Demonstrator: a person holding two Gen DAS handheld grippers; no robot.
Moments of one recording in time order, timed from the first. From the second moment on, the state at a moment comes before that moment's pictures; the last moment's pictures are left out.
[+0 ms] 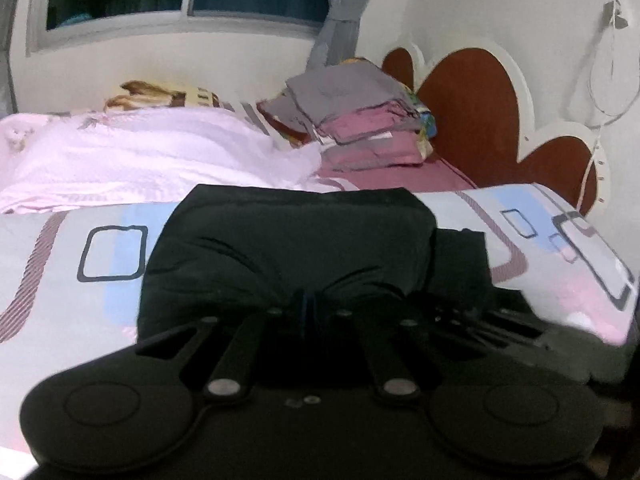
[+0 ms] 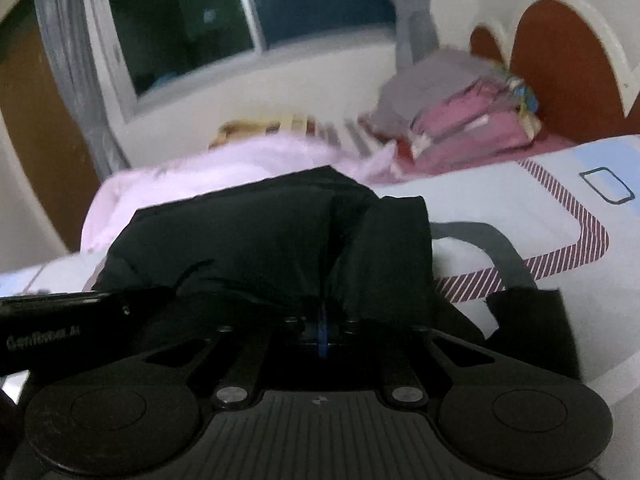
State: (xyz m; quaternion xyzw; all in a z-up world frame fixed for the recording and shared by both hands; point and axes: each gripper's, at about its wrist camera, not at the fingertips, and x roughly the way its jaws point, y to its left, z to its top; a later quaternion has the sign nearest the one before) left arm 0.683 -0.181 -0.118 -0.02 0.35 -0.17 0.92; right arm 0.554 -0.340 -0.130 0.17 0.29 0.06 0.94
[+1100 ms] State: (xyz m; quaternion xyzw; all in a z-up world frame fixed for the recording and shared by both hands) left arm 0.621 -0.199 -0.084 0.16 0.37 -0.18 0.90; right arm 0.526 -0.338 -0.102 0.08 0.41 0.10 0.90
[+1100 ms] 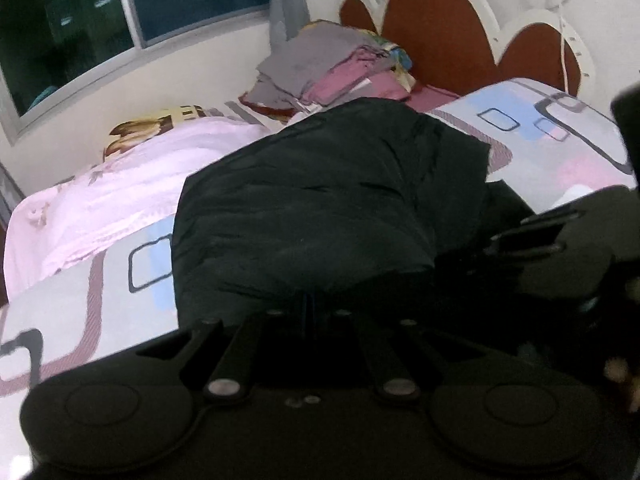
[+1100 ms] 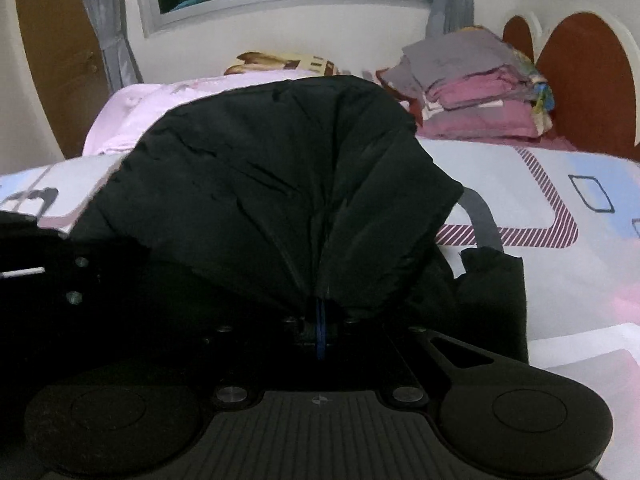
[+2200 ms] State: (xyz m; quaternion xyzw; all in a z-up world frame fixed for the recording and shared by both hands) left arm 0.635 -0.092 -0.116 -0.15 0.43 -0.25 0.85; right arm 0.506 -0.443 -0.160 0.41 0.46 0.22 0.76
